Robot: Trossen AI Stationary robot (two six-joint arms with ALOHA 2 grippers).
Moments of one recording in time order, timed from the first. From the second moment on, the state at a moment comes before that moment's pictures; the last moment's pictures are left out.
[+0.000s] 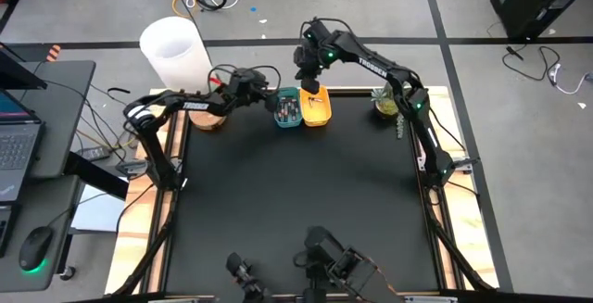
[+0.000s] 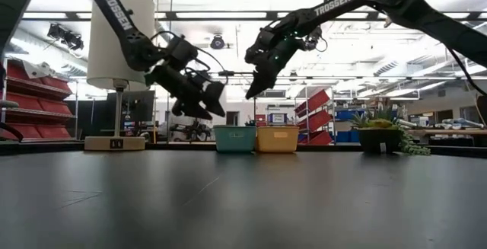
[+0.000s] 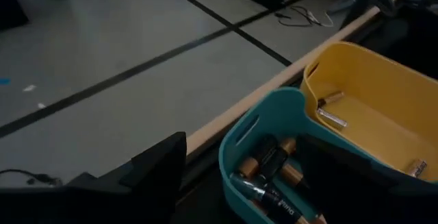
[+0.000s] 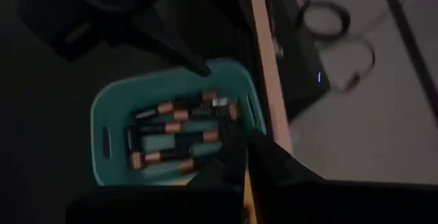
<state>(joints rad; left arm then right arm) 0.76 1.77 0.90 0.43 0.00 -0.12 -0.74 2.29 2.23 -0.91 -0.43 -0.51</state>
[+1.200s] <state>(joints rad) 0.37 1.47 0.90 -0.73 -0.14 -0.15 -0.64 2.29 2.22 -1.16 -0.53 -0.42</state>
